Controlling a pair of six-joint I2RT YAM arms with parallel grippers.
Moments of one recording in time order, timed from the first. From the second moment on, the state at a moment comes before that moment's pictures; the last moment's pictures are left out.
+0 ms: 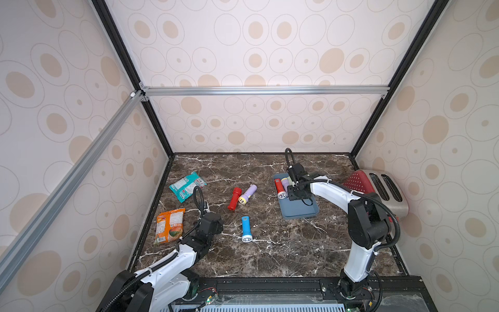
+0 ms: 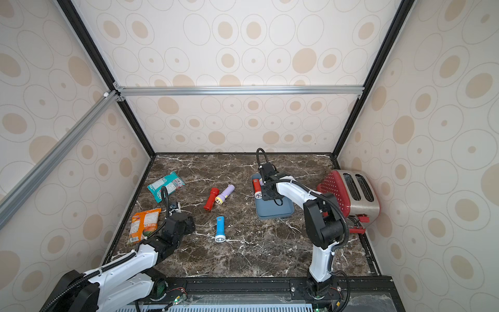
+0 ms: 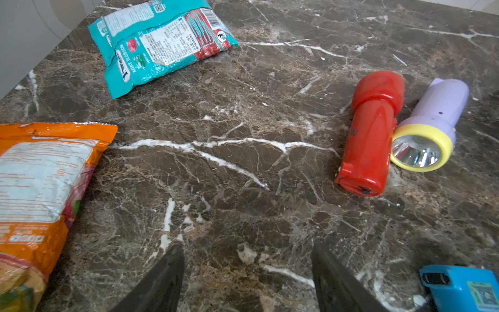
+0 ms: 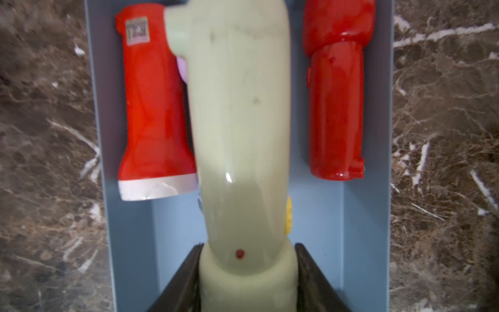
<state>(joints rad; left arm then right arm) -0.46 1.01 0.27 0.01 -0.49 -0.47 0.44 1.86 1.38 -0.73 0.20 0.29</state>
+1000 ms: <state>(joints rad) -0.46 1.01 0.28 0.01 -0.49 -0.47 0.38 2.03 1.54 -0.76 0.23 0.13</state>
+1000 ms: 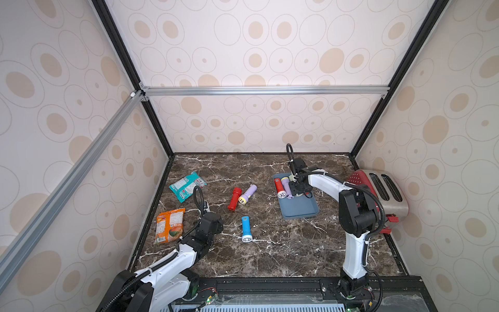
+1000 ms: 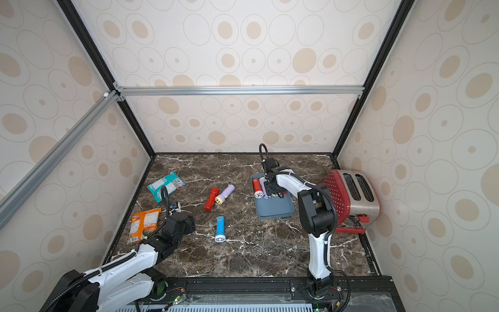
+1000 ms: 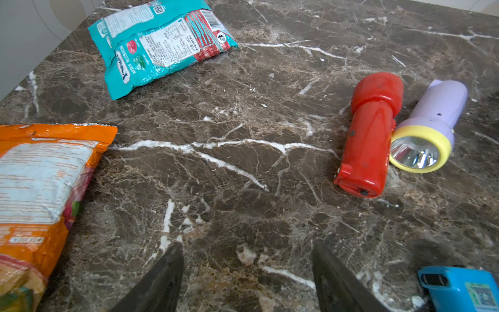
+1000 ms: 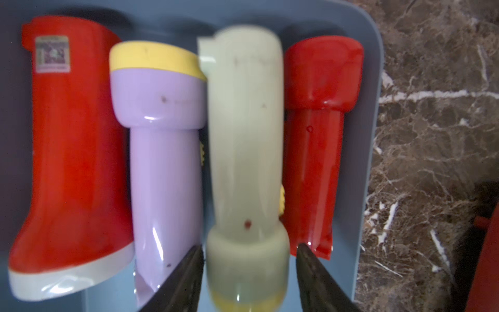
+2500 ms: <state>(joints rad) -0.44 0.86 0.32 -0.01 -0.28 -0.71 0.58 0.85 0.45 -0.58 0.43 0.54</state>
